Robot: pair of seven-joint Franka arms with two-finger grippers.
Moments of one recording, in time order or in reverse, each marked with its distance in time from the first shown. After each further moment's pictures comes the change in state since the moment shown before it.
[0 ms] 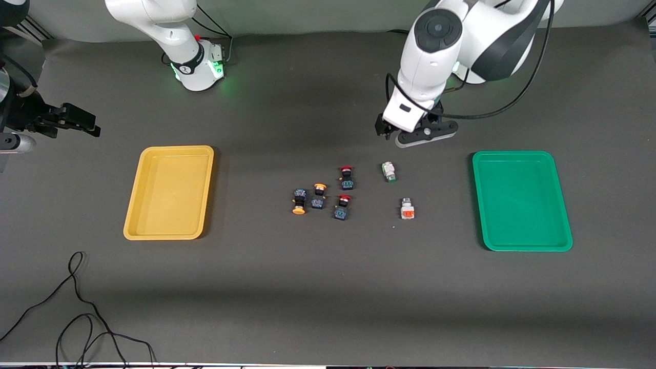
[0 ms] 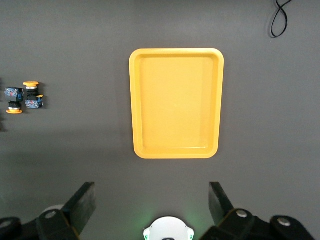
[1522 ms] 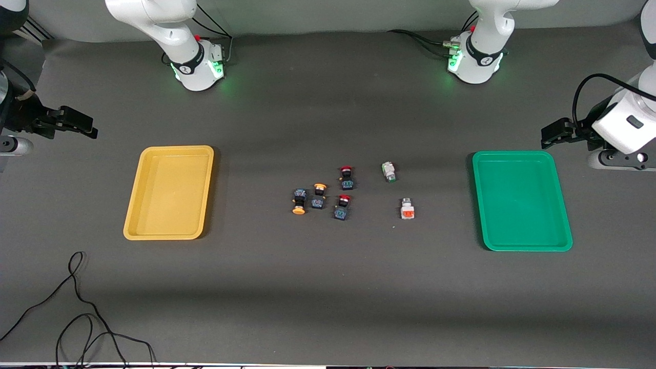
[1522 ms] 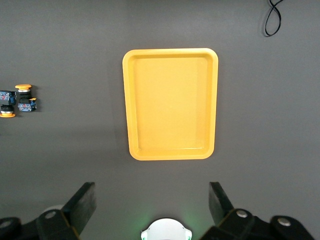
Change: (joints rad) left arm 0.581 -0.021 0.006 0.323 0.012 -0.411 0.876; right arm -0.018 -0.004 0.005 -0.021 -0.013 0.023 0.000
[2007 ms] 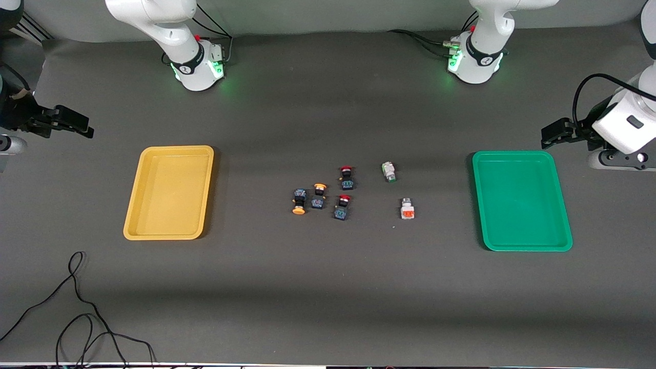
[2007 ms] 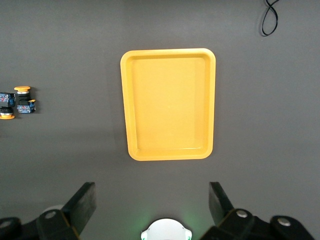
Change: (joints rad) left arm 0.000 0.000 0.000 0.000 0.001 0.000 0.000; right arm -0.005 -0.004 -0.001 -0.001 0.000 0.000 0.000
